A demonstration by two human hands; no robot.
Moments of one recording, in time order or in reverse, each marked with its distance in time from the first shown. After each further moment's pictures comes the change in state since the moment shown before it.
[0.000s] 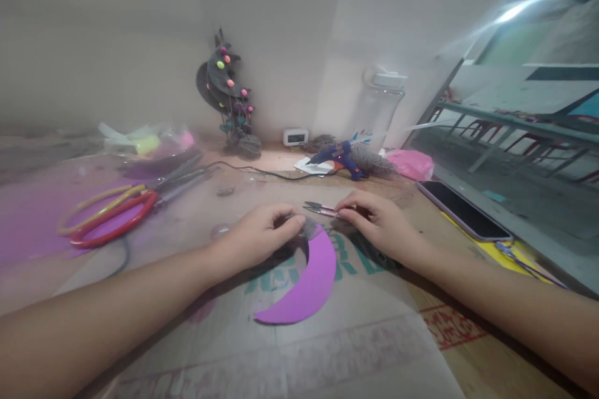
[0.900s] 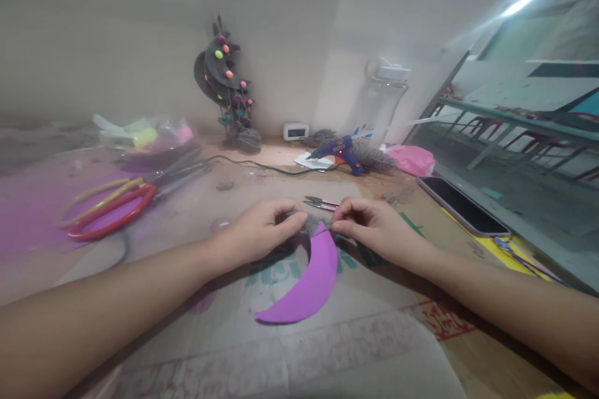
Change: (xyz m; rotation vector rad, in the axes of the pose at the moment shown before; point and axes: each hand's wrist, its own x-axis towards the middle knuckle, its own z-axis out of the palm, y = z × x) left_hand 0.000 0.001 -0.002 0.085 -0.014 0.038; right_hand -0.005 -0.017 0.008 0.385 -0.219 0.297
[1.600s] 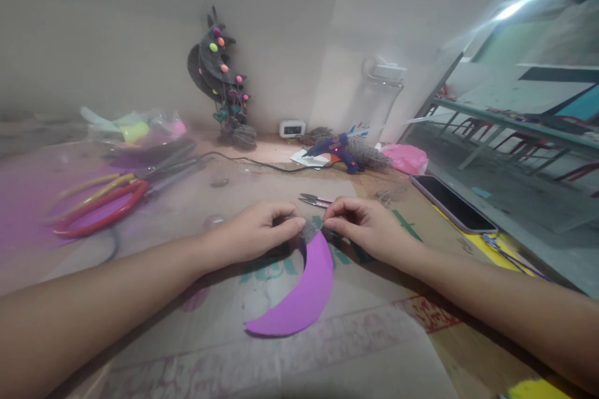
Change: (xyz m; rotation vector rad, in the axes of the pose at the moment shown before) left_hand -0.001 0.001 -0.002 -0.005 -0.136 0.030; right_hand -0.001 -0.005 0.003 -0.044 0.013 -0.012
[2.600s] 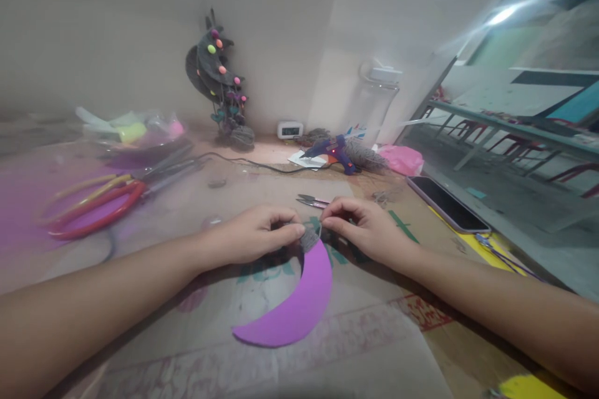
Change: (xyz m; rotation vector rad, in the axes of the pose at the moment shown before) left_hand -0.002 0.008 -0.002 -0.075 -0.100 -0.007; right_hand -0.003 -0.002 -0.001 -0.043 0.032 -0.062
